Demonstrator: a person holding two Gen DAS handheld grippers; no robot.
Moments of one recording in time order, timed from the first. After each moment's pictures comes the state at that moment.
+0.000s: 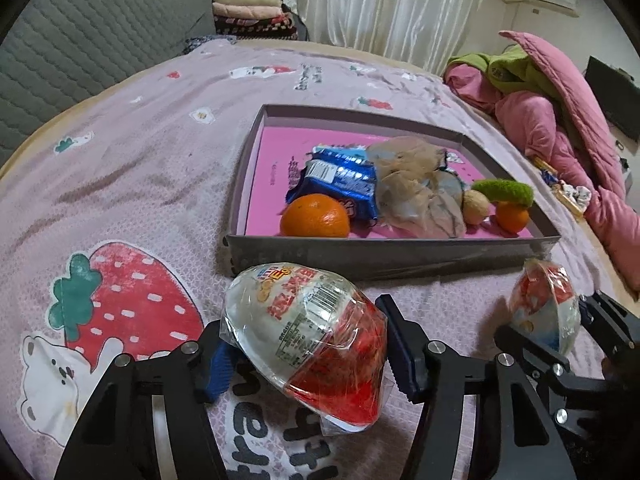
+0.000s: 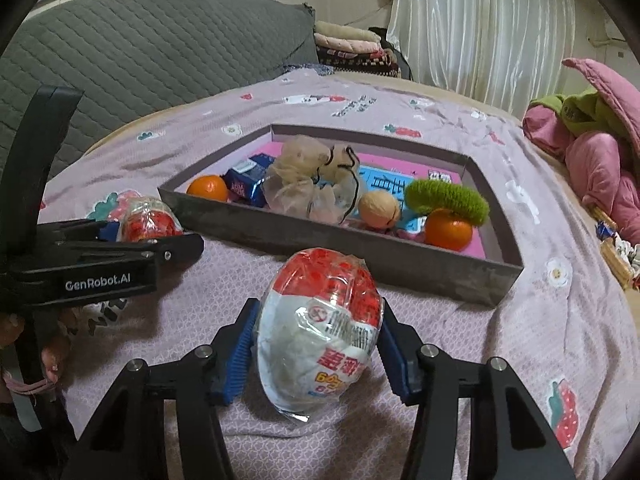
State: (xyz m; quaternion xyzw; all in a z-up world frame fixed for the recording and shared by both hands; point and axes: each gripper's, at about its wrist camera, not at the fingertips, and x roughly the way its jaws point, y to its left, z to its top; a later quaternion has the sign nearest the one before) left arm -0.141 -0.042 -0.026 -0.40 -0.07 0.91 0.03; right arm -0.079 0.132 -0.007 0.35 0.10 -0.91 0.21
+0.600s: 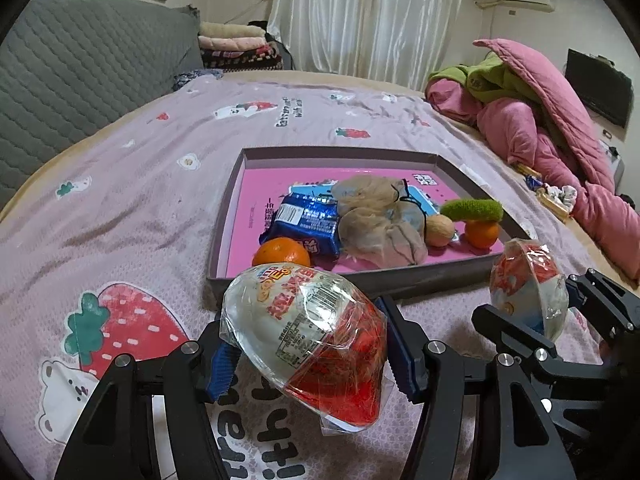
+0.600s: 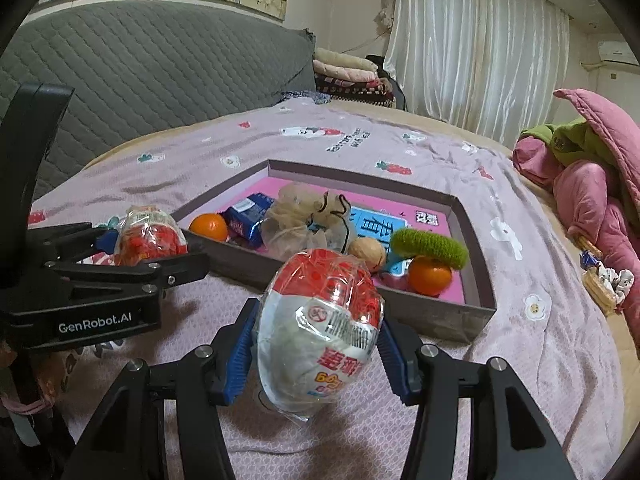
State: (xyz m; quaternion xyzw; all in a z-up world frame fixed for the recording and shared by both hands) left arm -0.130 -0.024 0.001 -0.36 -0.04 0.93 0.04; right arm -0.075 0.129 0.015 0.31 0.11 -0.93 0.20
